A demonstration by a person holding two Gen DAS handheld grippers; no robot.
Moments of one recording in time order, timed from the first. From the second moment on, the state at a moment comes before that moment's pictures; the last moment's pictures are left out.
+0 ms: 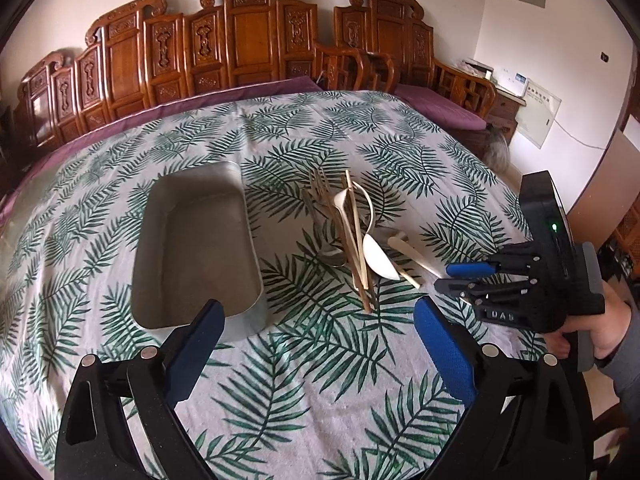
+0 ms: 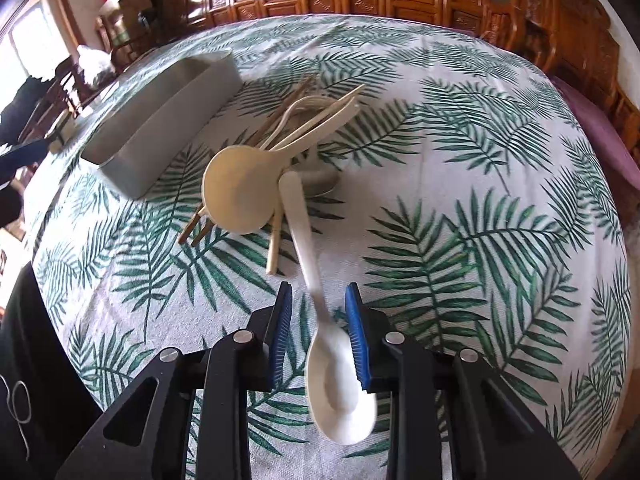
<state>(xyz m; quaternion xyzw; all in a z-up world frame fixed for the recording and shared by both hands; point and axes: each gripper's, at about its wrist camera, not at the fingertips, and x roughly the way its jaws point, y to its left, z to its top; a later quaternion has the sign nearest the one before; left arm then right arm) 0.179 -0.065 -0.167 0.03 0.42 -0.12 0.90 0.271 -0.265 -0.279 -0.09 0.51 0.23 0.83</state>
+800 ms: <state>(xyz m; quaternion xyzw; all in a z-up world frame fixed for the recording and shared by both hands) 0.293 -0.159 -0.211 0.10 0.49 -0.17 0.85 0.289 -0.309 -0.280 -0.03 0.52 0.20 0.83</state>
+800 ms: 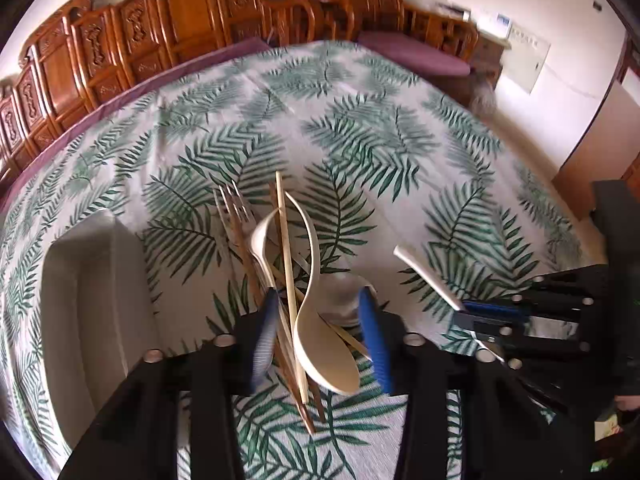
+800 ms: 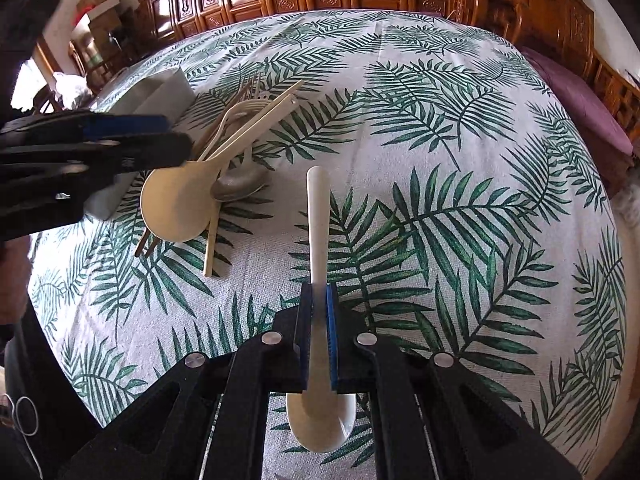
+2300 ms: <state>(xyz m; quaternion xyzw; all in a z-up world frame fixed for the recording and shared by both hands) 0.276 -0.125 -0.166 0.10 0.45 -0.17 0.87 0.286 -0.306 -0.266 -0.02 0.50 0.21 0.84</state>
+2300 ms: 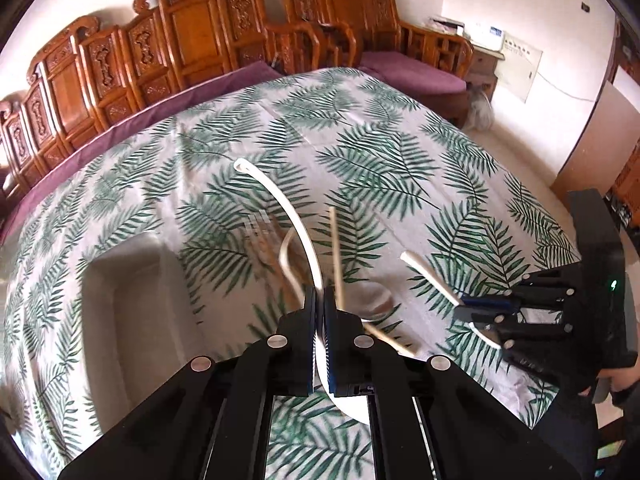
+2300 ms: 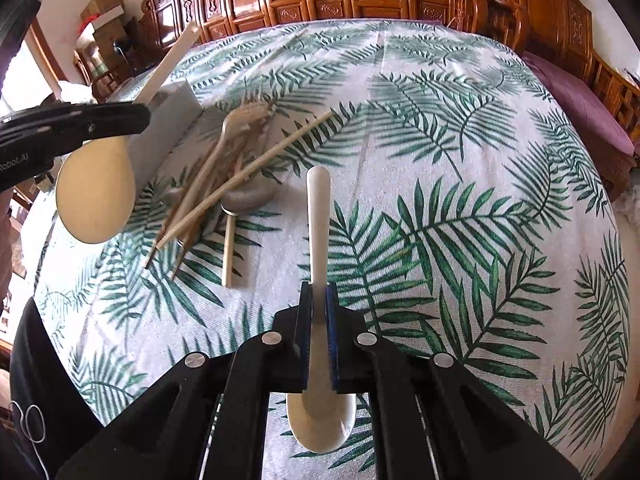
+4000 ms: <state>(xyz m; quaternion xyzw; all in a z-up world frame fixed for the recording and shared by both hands) 0.249 0.110 -0.149 -0.03 0.41 -0.08 0.91 0.339 -0.069 -0.201 -0.02 0.47 0.28 0.84</state>
